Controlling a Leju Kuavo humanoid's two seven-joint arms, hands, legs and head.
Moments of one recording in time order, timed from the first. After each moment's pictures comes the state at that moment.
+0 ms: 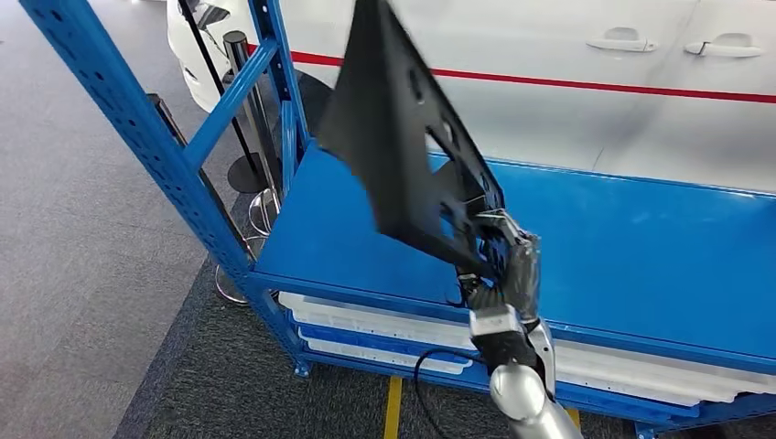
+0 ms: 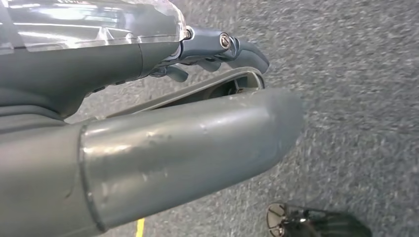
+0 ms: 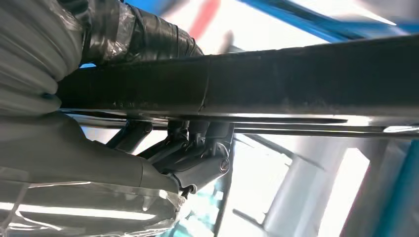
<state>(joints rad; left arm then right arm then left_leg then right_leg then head) 0.00 -0.01 0.15 -0.19 -0.35 0.28 -0.16 -0.17 0.06 0.39 -1.75 0.42 -0.59 -0.39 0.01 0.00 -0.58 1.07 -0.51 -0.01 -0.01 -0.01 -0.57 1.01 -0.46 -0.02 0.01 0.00</state>
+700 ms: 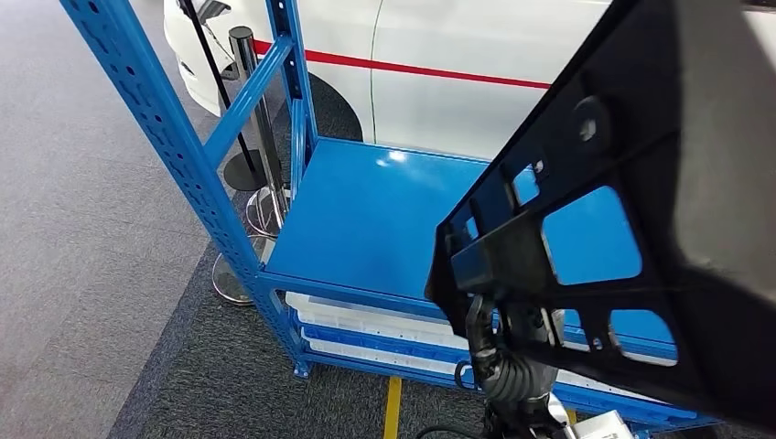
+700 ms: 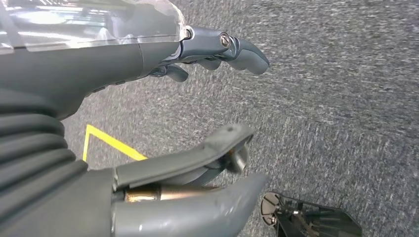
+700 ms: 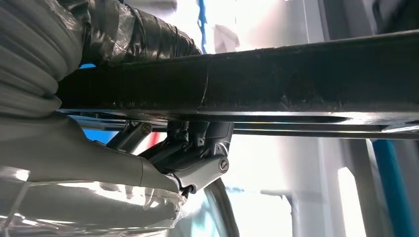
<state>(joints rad) 0.00 -0.05 0.23 -0.19 -0.30 0.27 -0.14 0.09 0.04 0.50 -2.02 0.11 -0.41 -0.50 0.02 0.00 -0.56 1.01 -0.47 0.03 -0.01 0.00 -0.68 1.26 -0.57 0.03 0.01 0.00</state>
